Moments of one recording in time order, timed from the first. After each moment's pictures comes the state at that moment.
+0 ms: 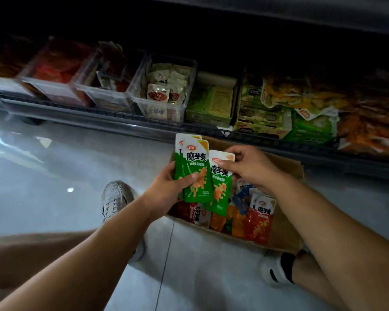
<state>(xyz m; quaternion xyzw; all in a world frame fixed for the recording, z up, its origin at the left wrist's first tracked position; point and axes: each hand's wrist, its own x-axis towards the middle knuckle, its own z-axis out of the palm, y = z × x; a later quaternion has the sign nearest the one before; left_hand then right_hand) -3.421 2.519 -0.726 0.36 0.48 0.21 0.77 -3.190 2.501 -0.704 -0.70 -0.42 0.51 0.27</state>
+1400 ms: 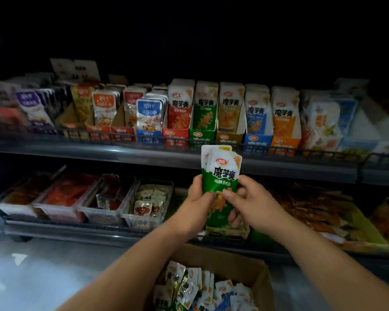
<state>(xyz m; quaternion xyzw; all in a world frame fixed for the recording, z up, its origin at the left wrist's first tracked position) -3.298 2.553 -0.508 0.64 0.32 0.31 0.63 -3.148 2.490 -0.482 -0.66 -0.50 0.36 0.43</state>
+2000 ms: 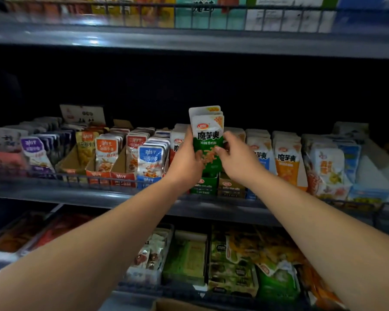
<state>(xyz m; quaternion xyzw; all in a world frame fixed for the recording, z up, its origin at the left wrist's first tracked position) -3.260 2.687 -0.384 0.77 0.33 0.45 0.32 -3.116 2.645 -0.374 -0.67 -0.63 0.00 0.40</state>
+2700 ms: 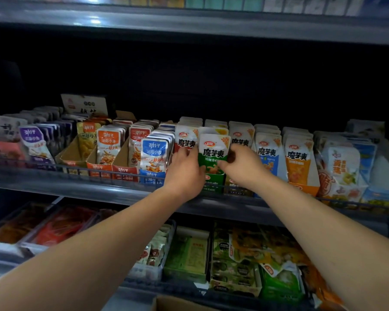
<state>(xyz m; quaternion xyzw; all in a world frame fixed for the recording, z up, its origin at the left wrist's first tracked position) -3.265 2.709 -0.429 0.83 0.45 0.32 0.10 -3.110 2.655 -0.396 -0.71 -0.61 0.06 0.35</state>
